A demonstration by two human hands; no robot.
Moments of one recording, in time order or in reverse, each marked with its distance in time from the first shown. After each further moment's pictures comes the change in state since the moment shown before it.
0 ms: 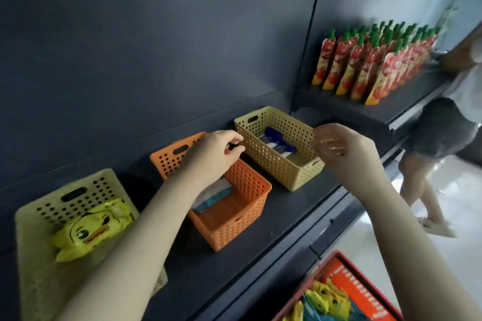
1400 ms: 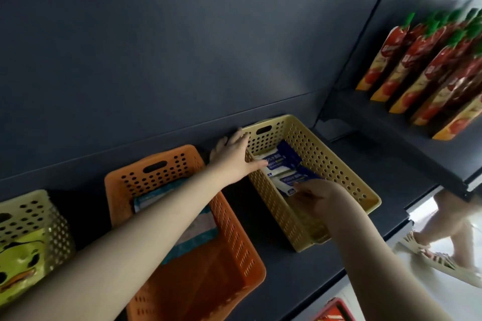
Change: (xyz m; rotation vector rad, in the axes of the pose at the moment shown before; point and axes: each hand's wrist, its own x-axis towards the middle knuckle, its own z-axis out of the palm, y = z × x) left_hand 0.157 -0.085 0.121 0.174 -0.371 -0.414; right_hand 0.172 0.131 0.153 0.571 -0.519 1.317
